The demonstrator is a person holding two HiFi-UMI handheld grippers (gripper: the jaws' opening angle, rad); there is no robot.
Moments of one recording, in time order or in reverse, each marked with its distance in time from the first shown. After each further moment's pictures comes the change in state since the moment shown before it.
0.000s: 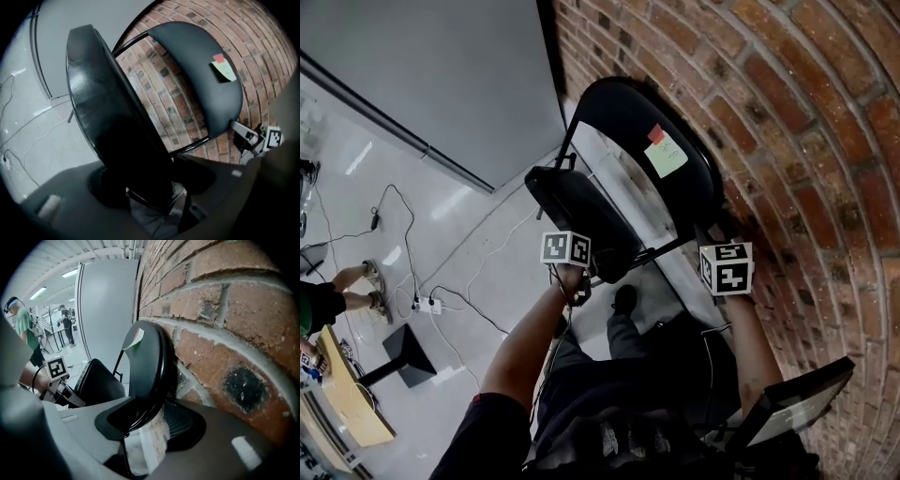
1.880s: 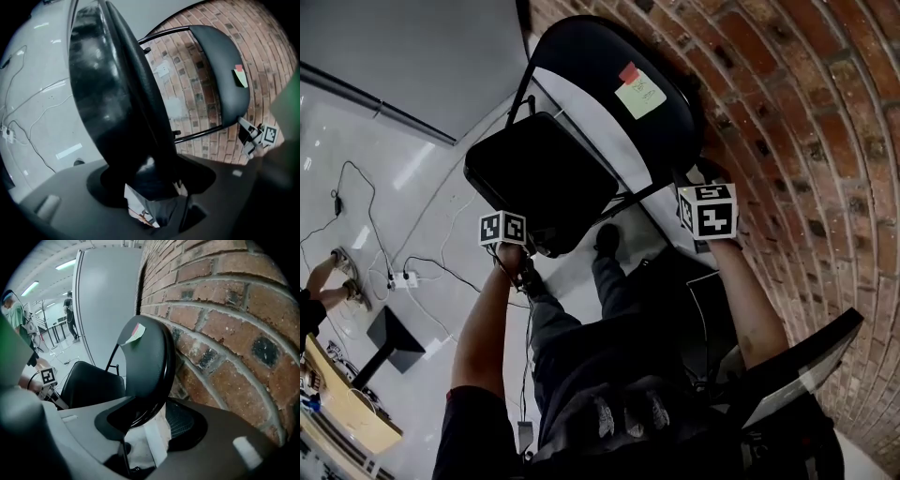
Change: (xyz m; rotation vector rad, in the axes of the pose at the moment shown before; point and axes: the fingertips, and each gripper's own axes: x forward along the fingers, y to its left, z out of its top) left arm -0.033 0.139 -0.111 -0.169 0.153 -0.012; right arm 0.012 0.054 -0.032 0.014 0.091 -0.045
